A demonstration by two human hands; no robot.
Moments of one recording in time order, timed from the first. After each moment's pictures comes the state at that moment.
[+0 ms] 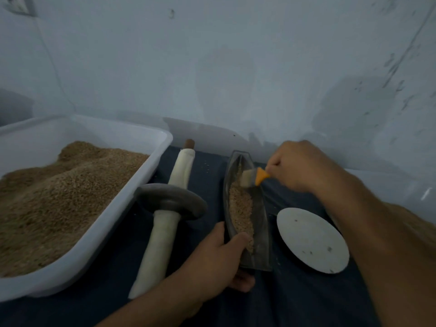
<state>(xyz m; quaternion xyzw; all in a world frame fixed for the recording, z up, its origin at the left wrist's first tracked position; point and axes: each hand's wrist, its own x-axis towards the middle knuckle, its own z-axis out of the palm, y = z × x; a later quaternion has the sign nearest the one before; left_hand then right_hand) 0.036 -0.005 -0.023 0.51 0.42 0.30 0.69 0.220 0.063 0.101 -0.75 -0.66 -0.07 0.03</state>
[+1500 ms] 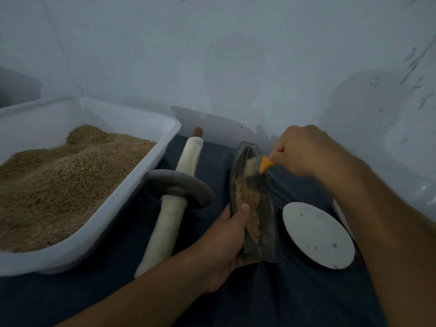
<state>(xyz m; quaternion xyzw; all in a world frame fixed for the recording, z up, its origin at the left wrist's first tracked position) 0.052 0.006 -0.021 0.36 0.37 0.32 0.79 0.217 0.083 0.103 -0.73 -0.67 -0.13 0.00</state>
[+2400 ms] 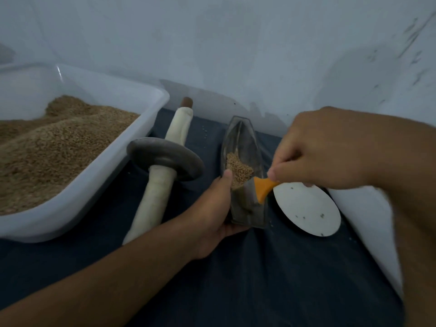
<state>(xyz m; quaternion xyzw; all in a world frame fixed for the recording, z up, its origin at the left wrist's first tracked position) 0.053 0.007 -0.022 0.34 0.40 0.32 0.79 0.171 -0.034 0.144 -0.66 -0.75 0.01 -0.10</state>
